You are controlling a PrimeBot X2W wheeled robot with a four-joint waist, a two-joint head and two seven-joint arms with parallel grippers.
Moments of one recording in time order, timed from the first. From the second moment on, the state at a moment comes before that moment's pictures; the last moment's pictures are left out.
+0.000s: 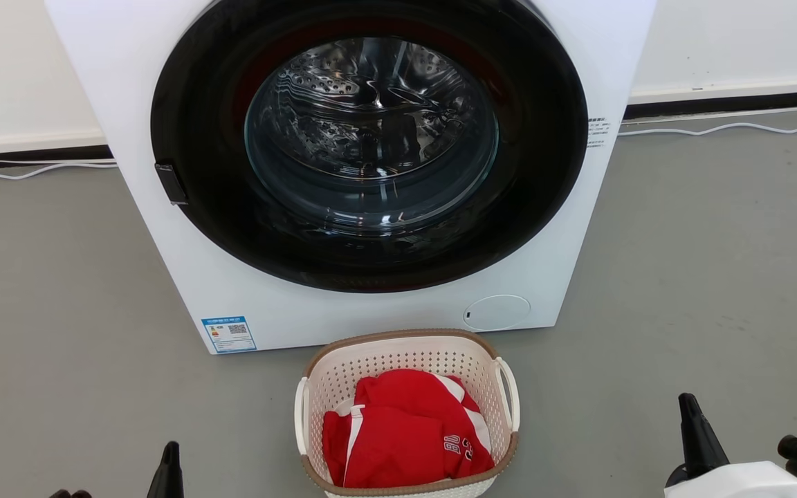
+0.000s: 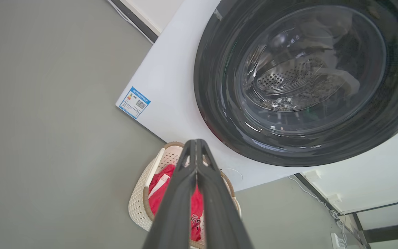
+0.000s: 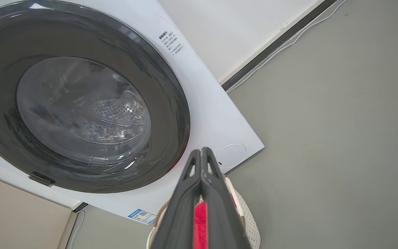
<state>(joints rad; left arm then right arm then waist) 0.08 0.03 0.12 0.33 -0.78 -0.08 -0.11 0.02 -0.08 -0.09 0.36 0.69 0.12 -0.11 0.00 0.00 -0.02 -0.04</state>
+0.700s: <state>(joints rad) 0.05 0.03 0.11 0.32 -1.01 -0.10 -0.05 -0.01 -0.07 -0.10 0.33 0.94 0.12 -0.05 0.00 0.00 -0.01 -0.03</state>
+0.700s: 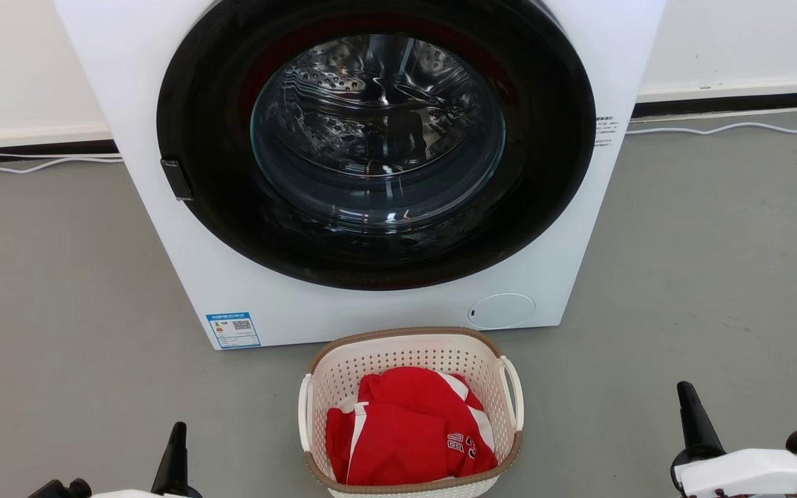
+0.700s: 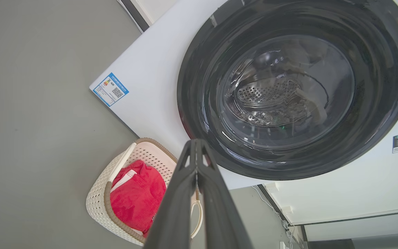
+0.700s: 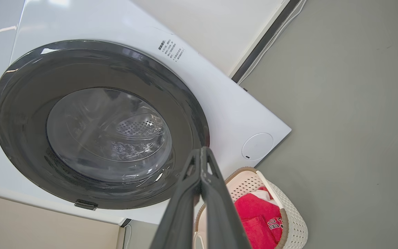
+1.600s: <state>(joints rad) 0.00 0.03 0.10 0.29 -1.31 -0.11 0.03 -0.03 -0.05 -0.12 0.30 1.28 0.12 0.03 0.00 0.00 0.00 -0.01</state>
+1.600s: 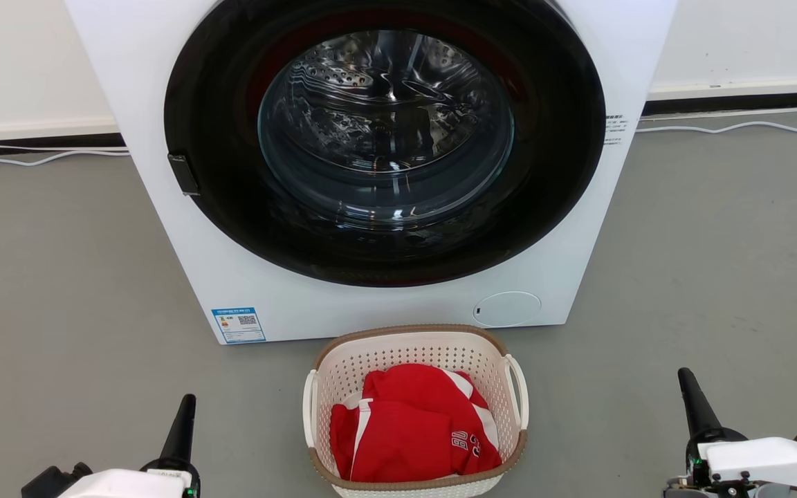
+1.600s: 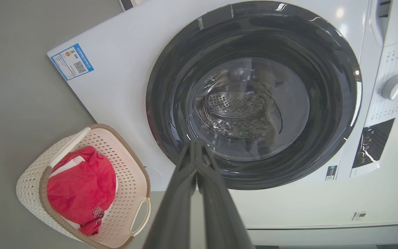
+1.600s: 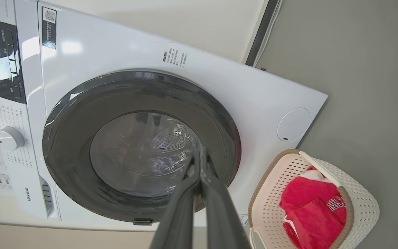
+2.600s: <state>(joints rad) -0.05 0.04 0.09 0.27 -1.60 -0.12 0.11 -0.05 -0.05 -0.13 0.27 1.60 0.12 0.10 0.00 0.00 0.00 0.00</state>
